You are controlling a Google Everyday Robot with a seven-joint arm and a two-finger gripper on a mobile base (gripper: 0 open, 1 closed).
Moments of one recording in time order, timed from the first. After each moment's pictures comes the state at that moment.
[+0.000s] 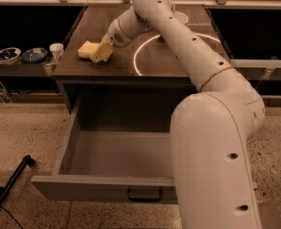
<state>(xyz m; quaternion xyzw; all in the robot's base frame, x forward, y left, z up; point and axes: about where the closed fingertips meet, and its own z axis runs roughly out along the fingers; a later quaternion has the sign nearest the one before) 0.799 0.121 0.835 -0.55 0.72 0.22 0.36</state>
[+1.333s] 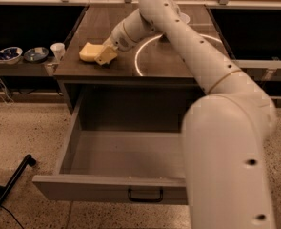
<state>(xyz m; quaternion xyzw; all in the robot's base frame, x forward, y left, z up) 0.782 0.111 0.835 -0.57 0.70 0.23 0.36</state>
